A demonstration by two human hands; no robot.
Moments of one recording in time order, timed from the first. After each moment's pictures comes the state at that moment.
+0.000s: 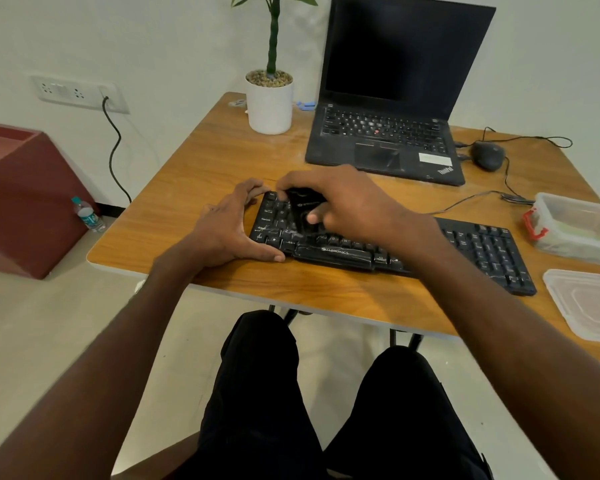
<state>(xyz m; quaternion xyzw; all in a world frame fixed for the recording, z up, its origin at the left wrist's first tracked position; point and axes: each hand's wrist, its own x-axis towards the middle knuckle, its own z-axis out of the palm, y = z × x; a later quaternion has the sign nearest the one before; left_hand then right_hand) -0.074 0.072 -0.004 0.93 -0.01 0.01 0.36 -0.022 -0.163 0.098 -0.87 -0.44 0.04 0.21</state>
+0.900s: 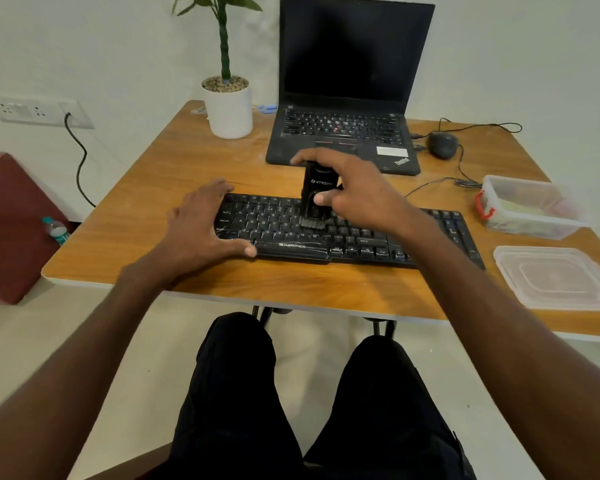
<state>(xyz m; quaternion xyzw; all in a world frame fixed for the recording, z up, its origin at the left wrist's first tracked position) -0.080 0.040 0.004 0.95 0.00 0.07 0.30 -0.005 -0.240 0.090 -0.88 -0.31 0.04 0.35</state>
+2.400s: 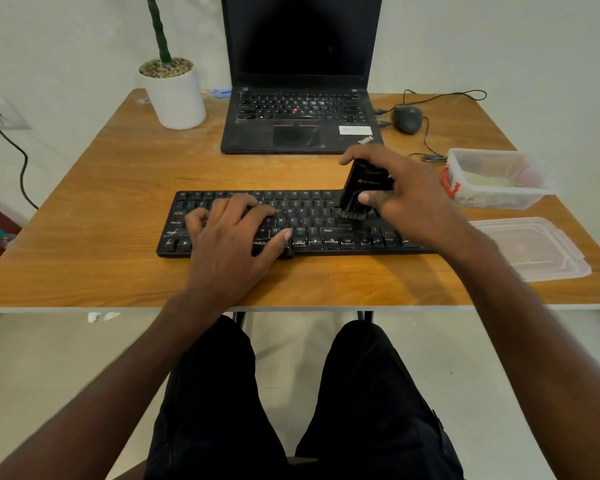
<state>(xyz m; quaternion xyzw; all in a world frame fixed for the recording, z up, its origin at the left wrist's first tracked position) -0.078 -0.079 -0.012 0.96 -0.07 0.24 0.12 -0.022 -0.345 0.079 -0.90 -0.23 -0.04 0.36</state>
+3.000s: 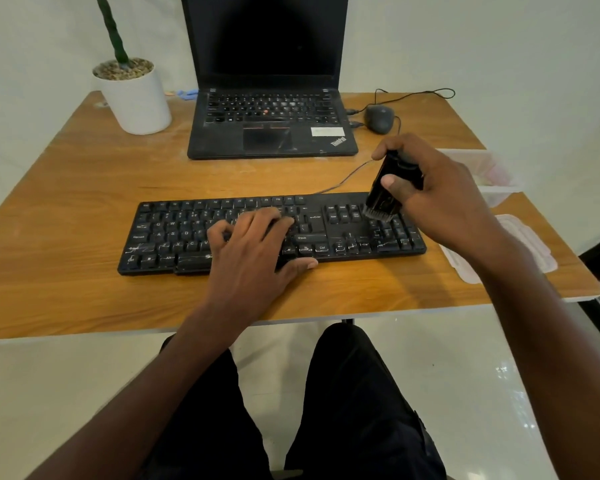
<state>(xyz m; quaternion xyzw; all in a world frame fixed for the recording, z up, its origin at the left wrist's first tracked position) -0.065 -0.134 -0.025 0.97 -0.12 0.21 0.08 -0.027 -0.395 0.090 -0.91 -0.14 -0.10 0.38</state>
